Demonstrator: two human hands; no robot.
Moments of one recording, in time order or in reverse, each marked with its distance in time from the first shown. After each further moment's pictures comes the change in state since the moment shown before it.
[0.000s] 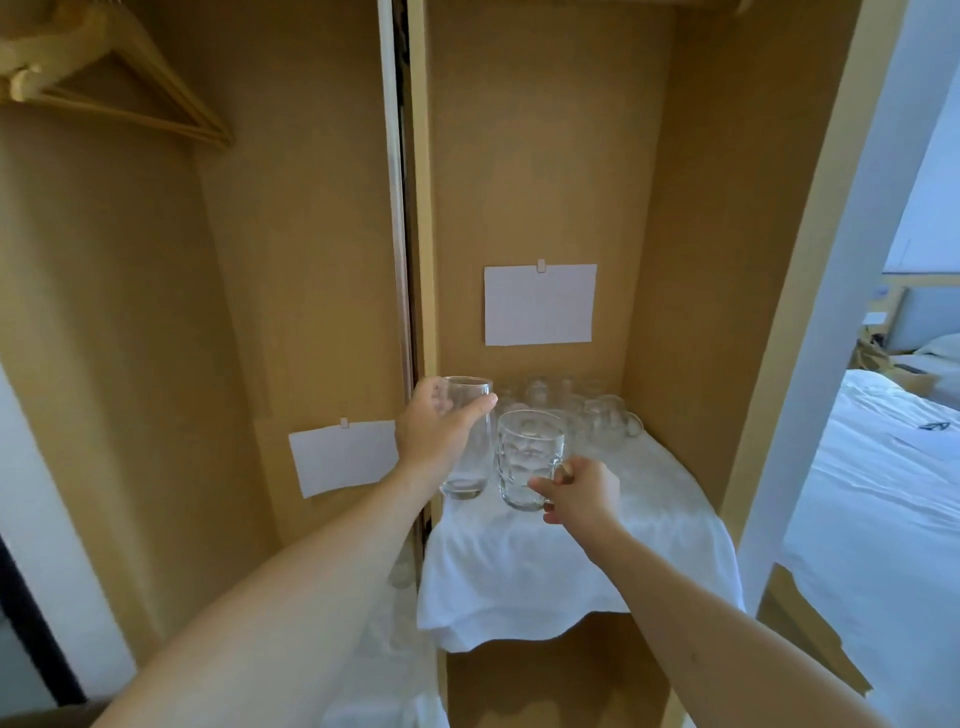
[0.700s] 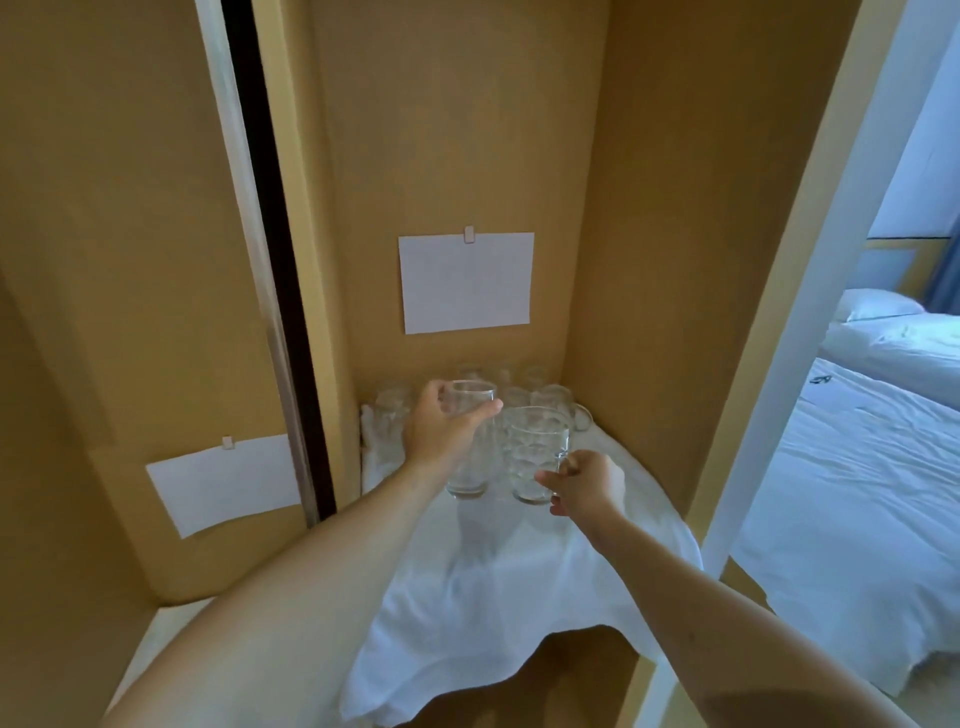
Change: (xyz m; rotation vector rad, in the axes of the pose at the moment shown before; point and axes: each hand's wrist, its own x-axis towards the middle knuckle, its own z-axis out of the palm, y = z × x) left_hand 0.132 -0.068 0.156 -0.071 -0.163 -0.088; right_hand 0.145 0.049 -0.010 -0.096 0.168 0.152
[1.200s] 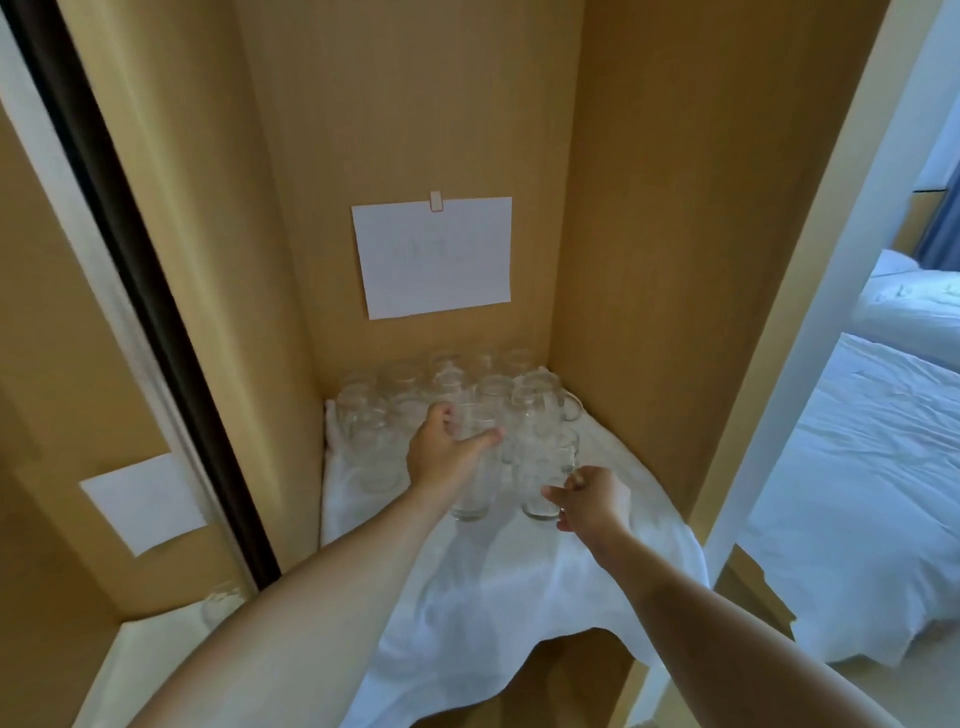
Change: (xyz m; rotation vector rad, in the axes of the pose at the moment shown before) left_hand 0.037 -0.053 0.073 0.144 -0.095 -0.086; right_hand 0.076 0.059 0.010 -0.027 0.007 0.161
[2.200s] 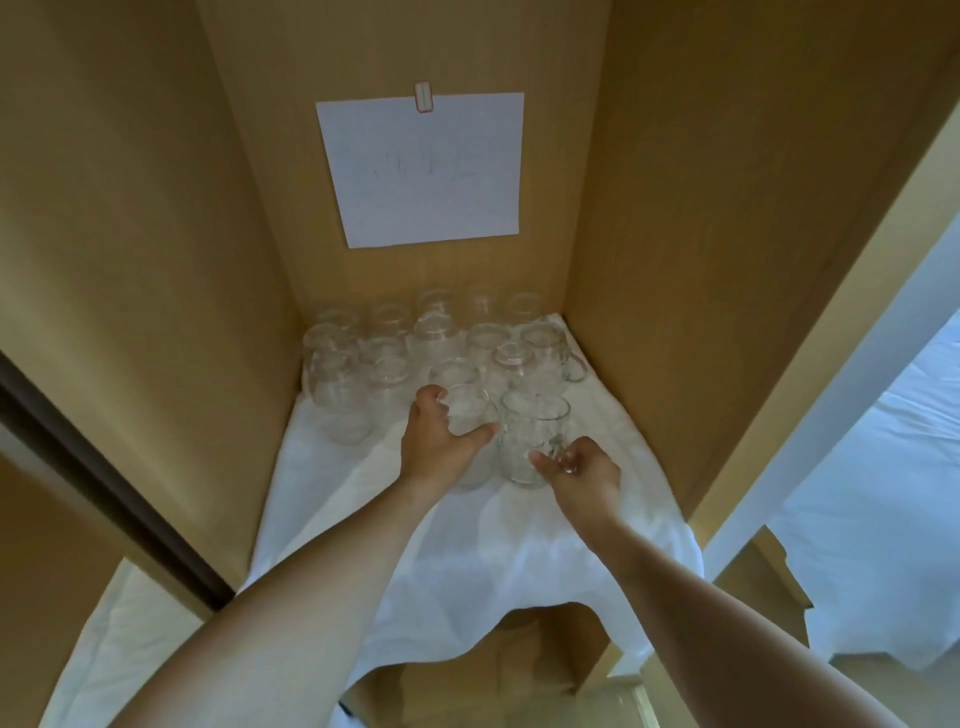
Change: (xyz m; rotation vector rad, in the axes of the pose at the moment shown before) left_hand 0.023 -0.053 0.080 0.115 0.043 0.002; right_hand 0.088 0.064 0.008 -0.005 -0.132 -0.159
